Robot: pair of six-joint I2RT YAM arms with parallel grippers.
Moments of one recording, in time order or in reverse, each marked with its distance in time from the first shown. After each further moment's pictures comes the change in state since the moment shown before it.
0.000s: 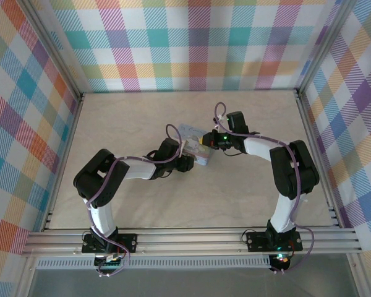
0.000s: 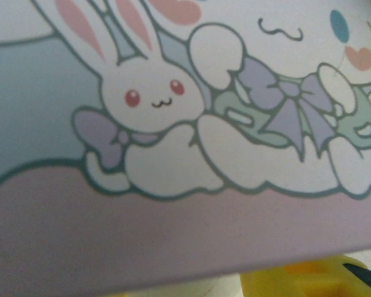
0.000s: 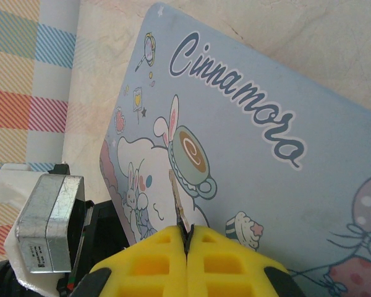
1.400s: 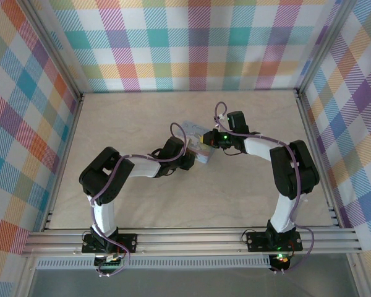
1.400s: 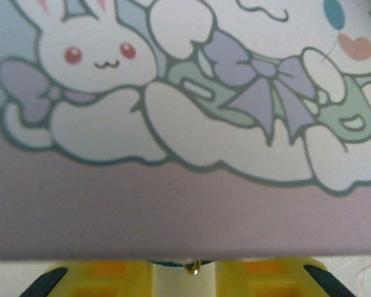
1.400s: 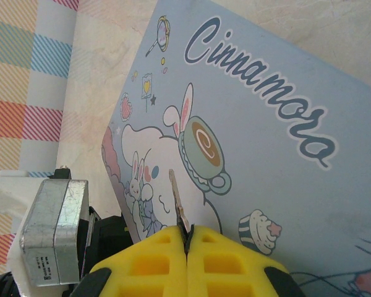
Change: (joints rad) left arm -0.021 0.055 0.068 -0.011 -0.051 0.003; right arm -0.003 -0.002 -0.001 0.022 0.031 0.000
